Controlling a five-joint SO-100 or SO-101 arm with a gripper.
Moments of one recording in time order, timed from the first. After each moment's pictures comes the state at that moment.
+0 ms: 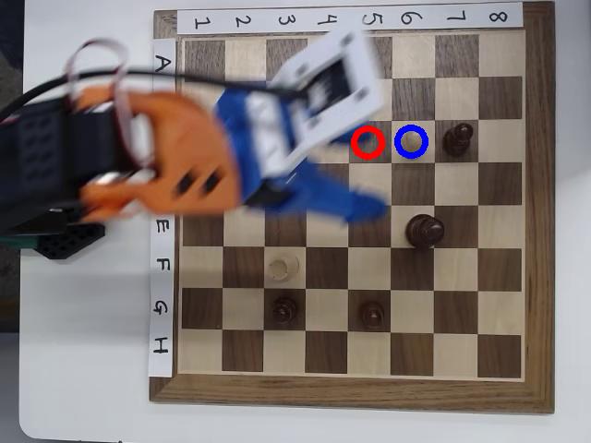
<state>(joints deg) -2.8 114.2 93.6 54.9 72.9</state>
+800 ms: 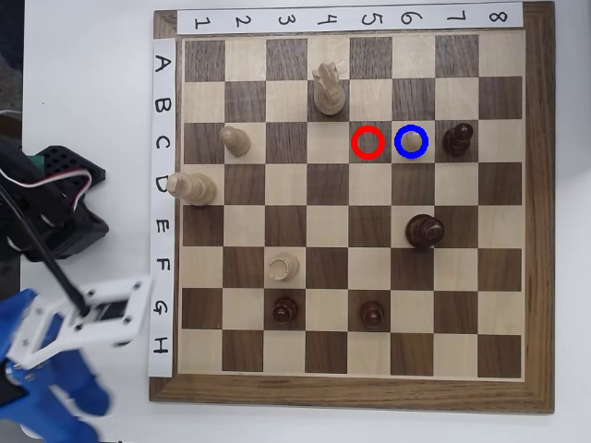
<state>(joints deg) 59.2 159.1 125.9 66.0 15.0</state>
